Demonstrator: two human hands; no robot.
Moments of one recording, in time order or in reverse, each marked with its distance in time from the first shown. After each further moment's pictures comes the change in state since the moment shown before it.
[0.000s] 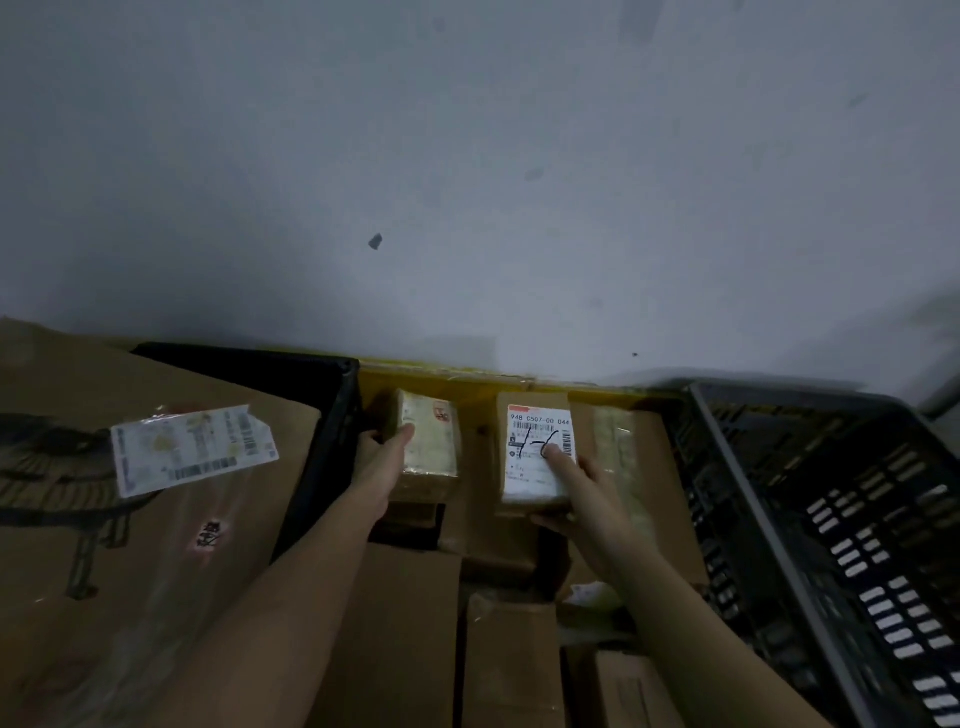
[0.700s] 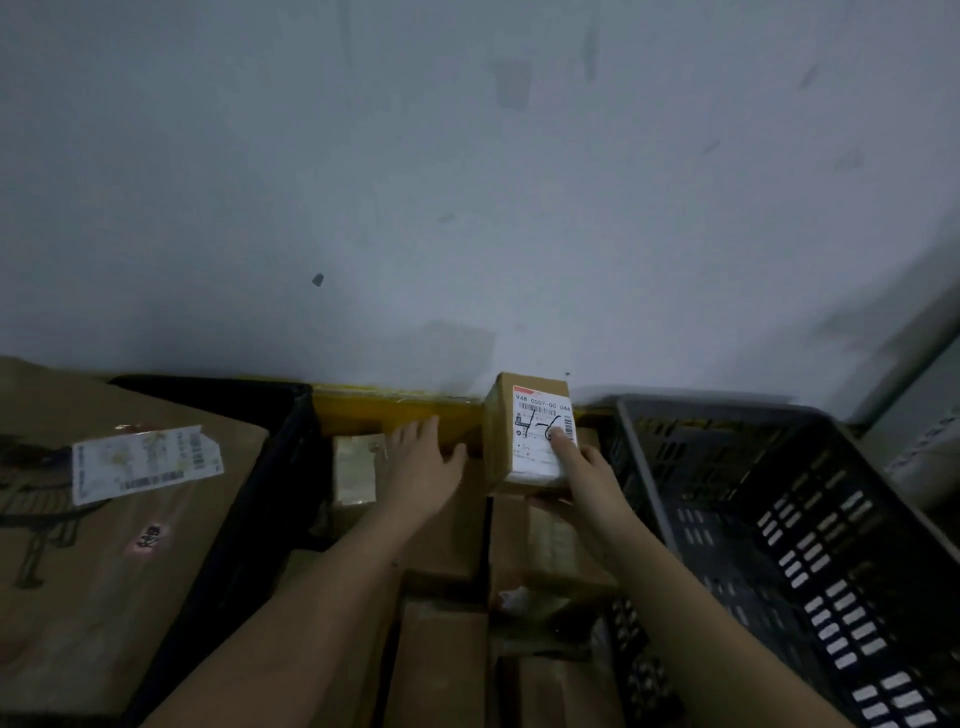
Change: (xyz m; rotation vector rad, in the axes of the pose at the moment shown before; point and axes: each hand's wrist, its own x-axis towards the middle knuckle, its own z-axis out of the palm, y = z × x) left_hand -0.114 0.036 0.094 0.983 0.069 0.619; right_hand -0.027 -0.060 -0.077 0.012 0.024 -0.092
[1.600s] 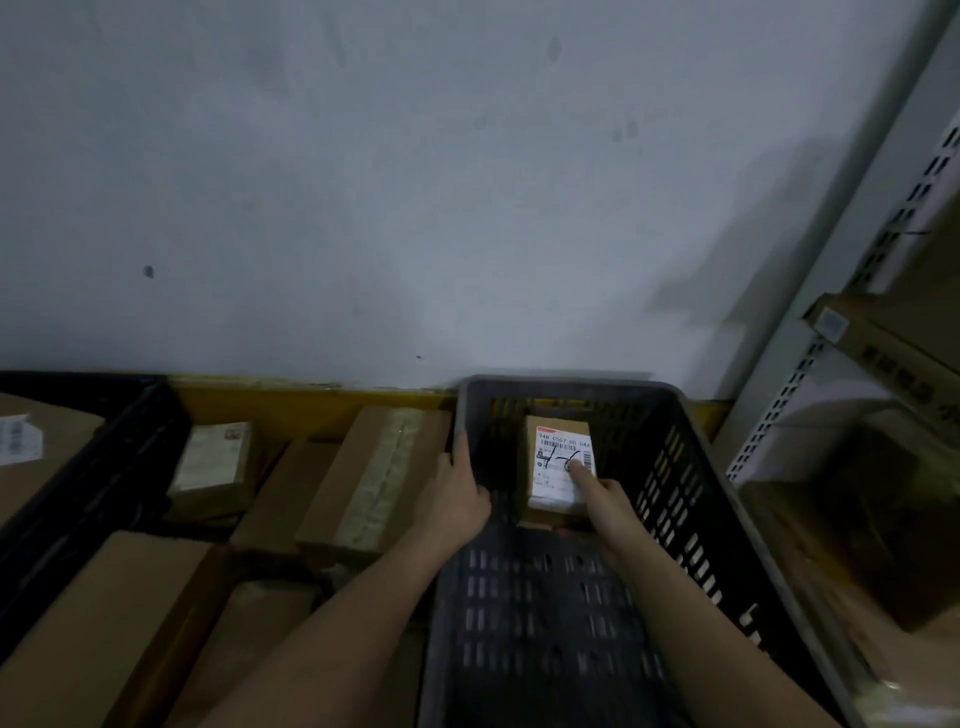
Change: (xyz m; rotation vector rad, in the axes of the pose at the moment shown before) left_hand -0.075 0.244 0.134 -0.168 -0.203 -0.010; right_hand 0.066 0.027 -0.291 -0.034 0.085 0.124
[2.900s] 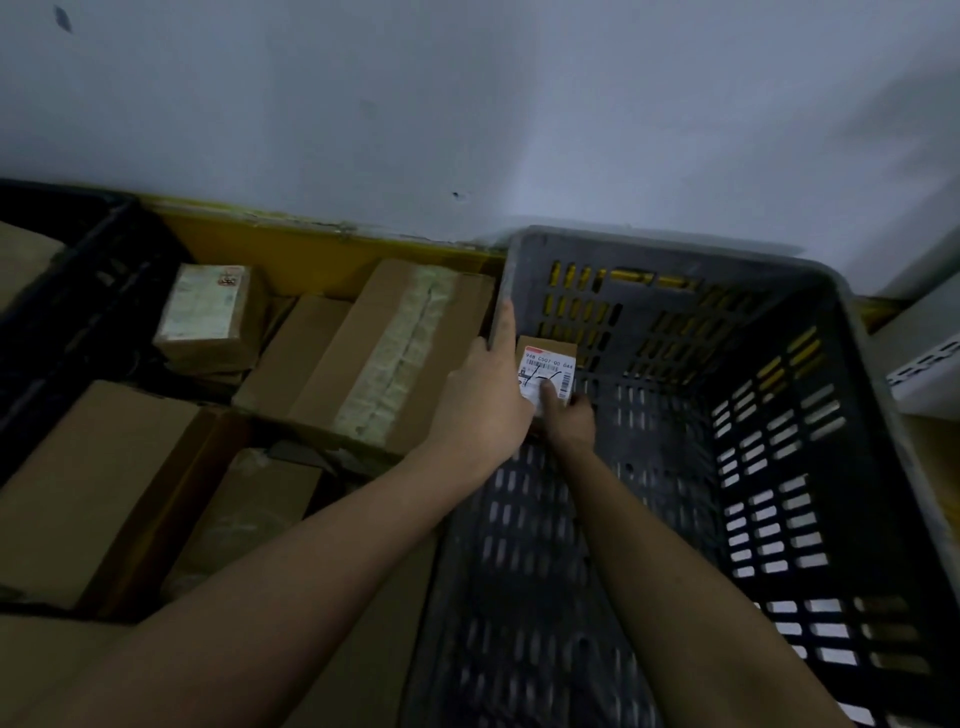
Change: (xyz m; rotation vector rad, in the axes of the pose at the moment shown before) left_hand 0.020 -0.008 0.017 0.050 0.053 -0.023; right_hand 0.117 0.107 0.086 -0.358 0.152 -0.008
